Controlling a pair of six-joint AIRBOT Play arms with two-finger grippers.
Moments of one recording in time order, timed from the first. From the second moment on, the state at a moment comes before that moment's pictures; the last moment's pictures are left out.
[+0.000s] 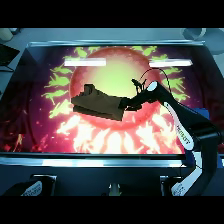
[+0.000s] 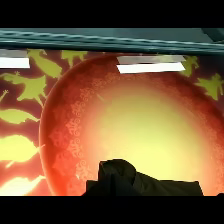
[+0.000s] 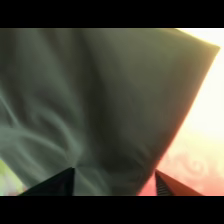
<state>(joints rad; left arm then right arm) 0.16 -1.08 1.60 1.01 -1.13 -1.31 0.22 -1.87 1.46 -0.78 1.06 1.33</state>
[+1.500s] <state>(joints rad) 0.16 -1.08 1.60 1.01 -1.09 -1.31 -0.83 -1.35 1.60 -0.96 1.72 1.18</state>
